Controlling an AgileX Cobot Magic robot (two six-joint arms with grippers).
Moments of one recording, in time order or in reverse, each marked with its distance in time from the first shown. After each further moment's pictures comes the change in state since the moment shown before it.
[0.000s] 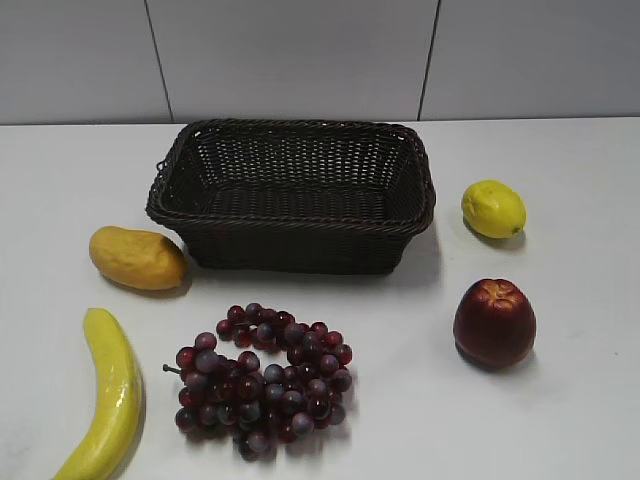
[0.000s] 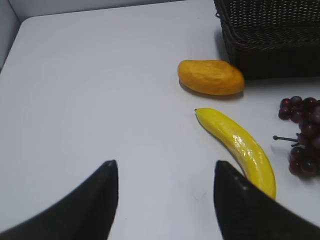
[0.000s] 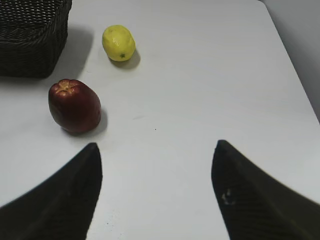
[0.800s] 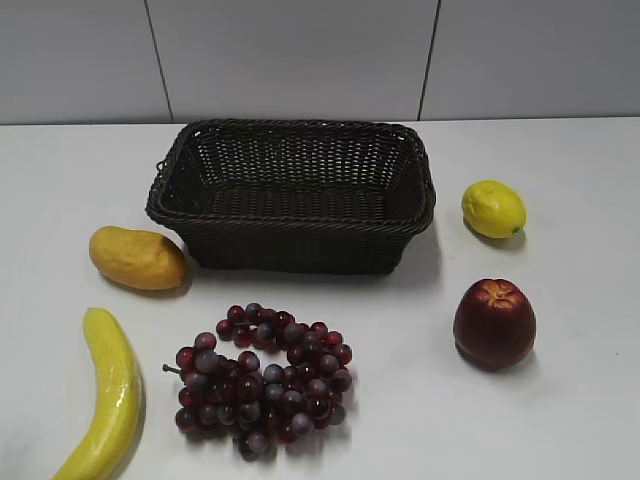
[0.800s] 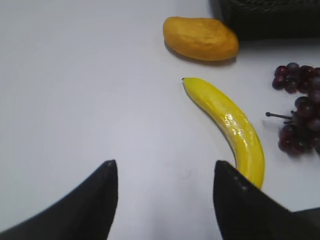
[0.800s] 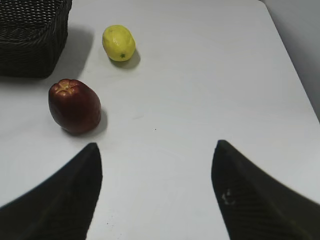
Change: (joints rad) left arm 0.000 0.543 -0.113 -0.050 -0.108 0.047; right arm 0.000 0.000 0.000 0.000 0.000 0.000
